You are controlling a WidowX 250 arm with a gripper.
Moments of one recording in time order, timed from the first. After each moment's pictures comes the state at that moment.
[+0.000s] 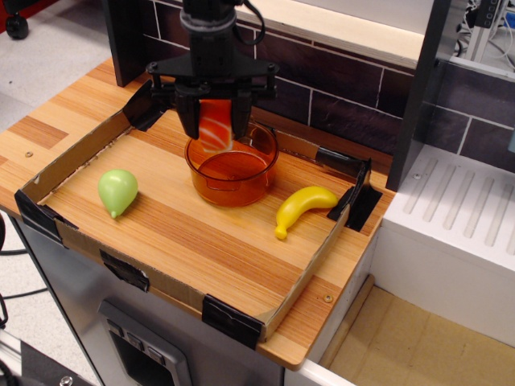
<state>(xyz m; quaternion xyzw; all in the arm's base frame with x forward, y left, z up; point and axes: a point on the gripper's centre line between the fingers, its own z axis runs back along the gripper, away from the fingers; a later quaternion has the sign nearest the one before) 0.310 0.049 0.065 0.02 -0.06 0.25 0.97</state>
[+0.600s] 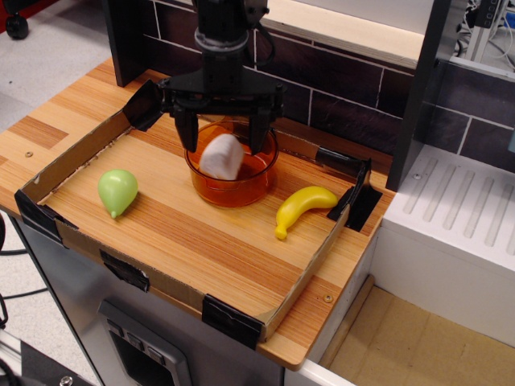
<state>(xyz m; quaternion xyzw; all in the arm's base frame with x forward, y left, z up) 0.311 0.042 0.056 0.03 -0.05 0.24 0.97</state>
